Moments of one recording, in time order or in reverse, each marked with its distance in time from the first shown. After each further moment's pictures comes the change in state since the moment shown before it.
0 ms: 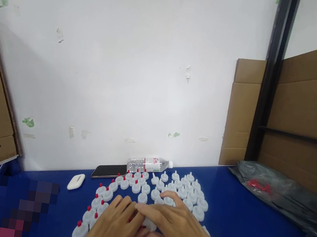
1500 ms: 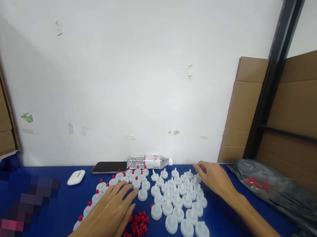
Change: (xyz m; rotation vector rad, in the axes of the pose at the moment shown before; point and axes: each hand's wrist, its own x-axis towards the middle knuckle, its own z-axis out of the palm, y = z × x) left_hand -0.013 -0.025 0.014 -0.124 -0.192 -0.221; right_hand -0.047 0.151 -0.053 -0.368 -0.241 0.905
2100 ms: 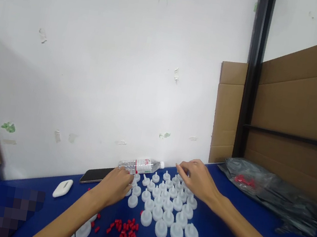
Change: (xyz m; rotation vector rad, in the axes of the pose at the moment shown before) left_hand 0.100 -0.025 -0.011 0.099 -0.336 -0.043; right_hand -0.015 -0.043 -0.024 0.169 0.254 -0.298
